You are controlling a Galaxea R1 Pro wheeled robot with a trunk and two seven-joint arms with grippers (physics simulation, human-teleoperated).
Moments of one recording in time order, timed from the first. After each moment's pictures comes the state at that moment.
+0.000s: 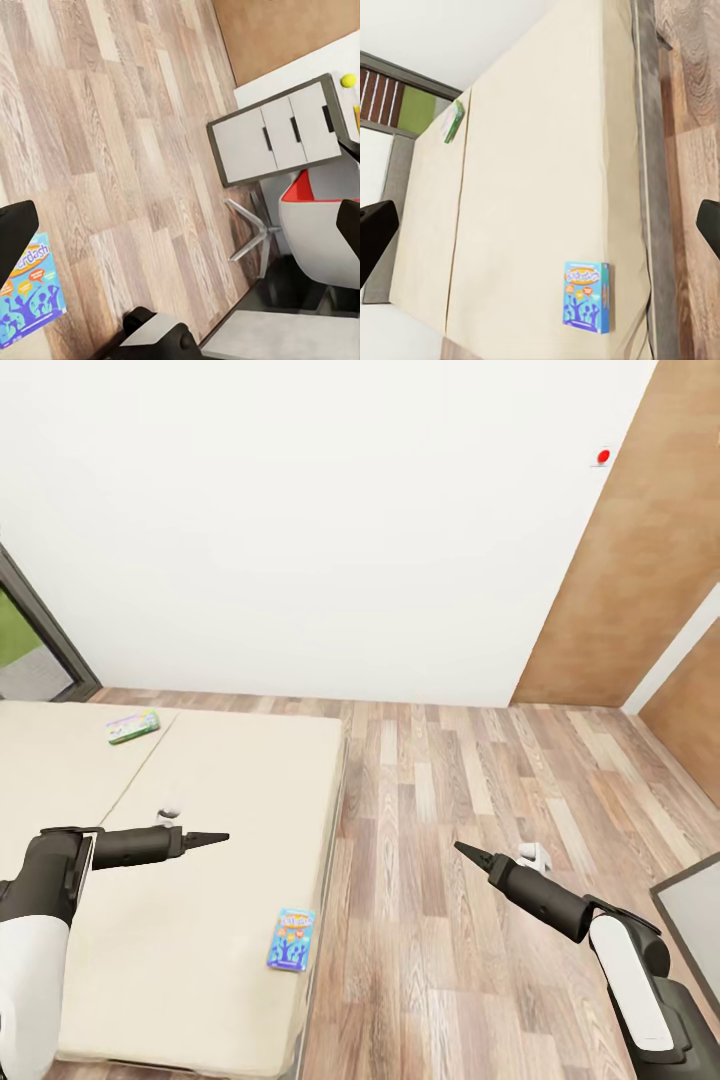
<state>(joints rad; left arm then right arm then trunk) -0.83 0.26 0.49 -0.81 -0.50 0.71 -1.56 -0.31 -0.11 -0.18 -1.49 -0.76 0.83 0.35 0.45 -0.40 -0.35</state>
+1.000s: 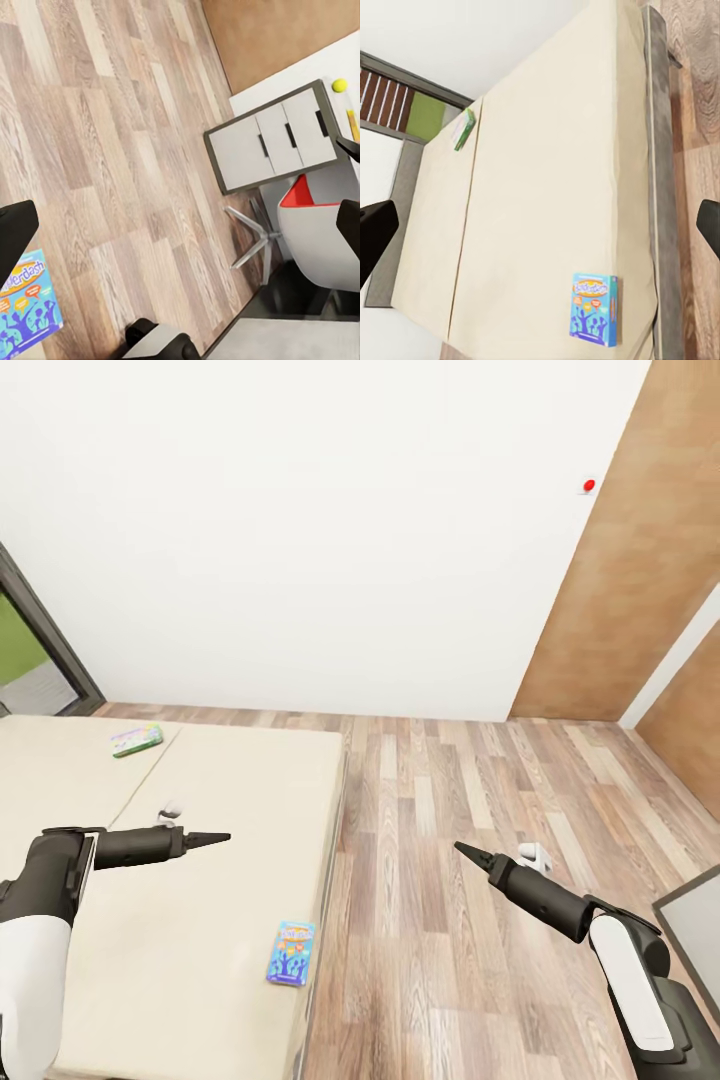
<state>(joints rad) -0.83 0.26 0.49 -0.81 -0.50 0.71 -1.56 -0.31 -0.11 -0.18 -1.49 -0.76 0.83 0.35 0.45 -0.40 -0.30</state>
